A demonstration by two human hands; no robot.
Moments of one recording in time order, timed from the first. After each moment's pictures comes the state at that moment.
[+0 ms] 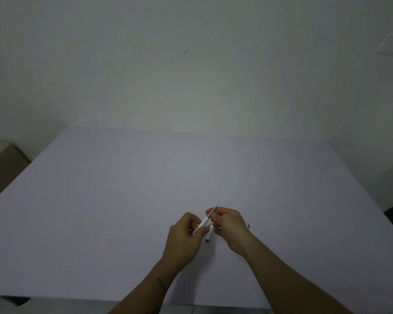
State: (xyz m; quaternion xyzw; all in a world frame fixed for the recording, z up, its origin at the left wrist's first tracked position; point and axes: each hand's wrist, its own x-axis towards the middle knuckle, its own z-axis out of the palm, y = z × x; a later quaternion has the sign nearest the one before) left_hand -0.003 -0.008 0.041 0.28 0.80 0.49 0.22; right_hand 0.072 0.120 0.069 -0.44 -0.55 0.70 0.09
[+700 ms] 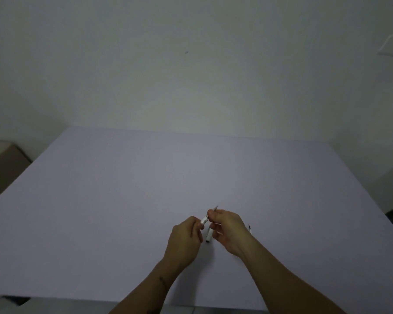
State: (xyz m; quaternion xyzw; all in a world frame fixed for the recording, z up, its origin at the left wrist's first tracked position) left_hand 0.003 -0.004 0.047 0.31 0.82 0.43 0.22; right_hand 0.076 0.121 0.069 -0.47 -0.43 0.76 0.09
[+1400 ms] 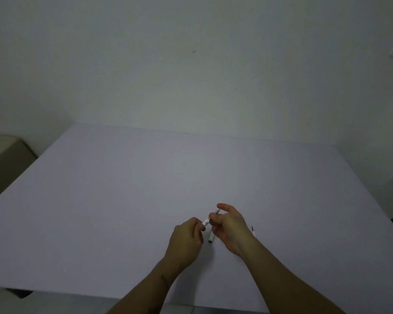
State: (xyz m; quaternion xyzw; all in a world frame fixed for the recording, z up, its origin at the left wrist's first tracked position) left_hand -0.001 -0.005 0.046 0.29 0.83 0.42 0.23; right_hand 0.066 0.121 0.066 -0.45 -0.42 0.77 0.13
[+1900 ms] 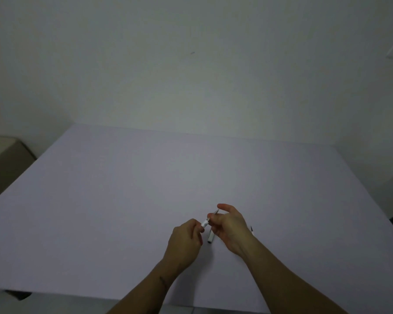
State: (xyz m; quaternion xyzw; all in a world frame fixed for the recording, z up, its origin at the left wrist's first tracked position) left_hand 0.000 -0.010 0.044 0.29 0.83 0.42 0.23; right_hand 0.068 0.122 0.067 -0.45 -0.44 0.77 0.13
